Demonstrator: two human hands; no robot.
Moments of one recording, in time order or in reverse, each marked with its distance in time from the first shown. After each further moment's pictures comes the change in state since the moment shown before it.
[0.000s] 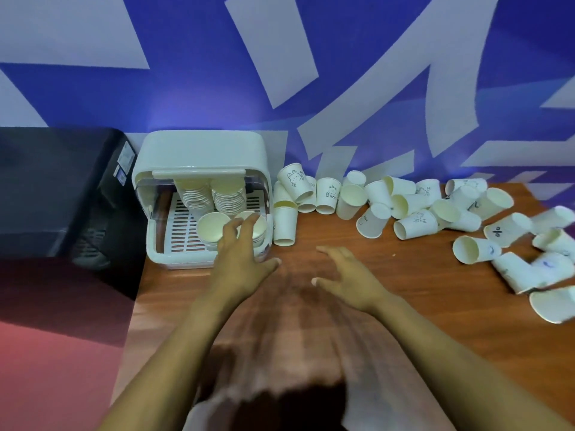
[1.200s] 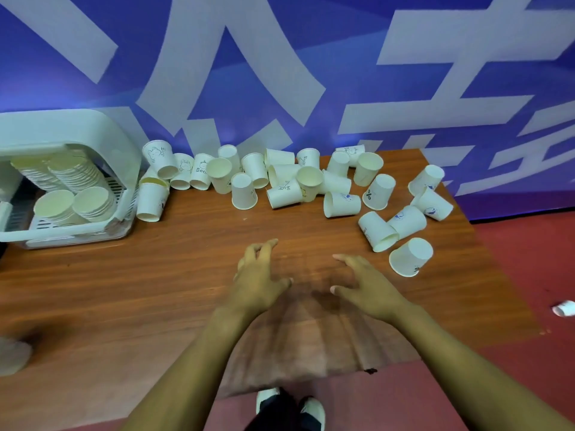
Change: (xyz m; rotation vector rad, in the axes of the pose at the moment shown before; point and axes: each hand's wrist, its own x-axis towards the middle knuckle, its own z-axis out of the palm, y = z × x) left_hand -0.102 0.218 0.296 0.124 -0.243 -0.040; right_hand -0.196 0.299 -0.157 0.062 0.010 0.123
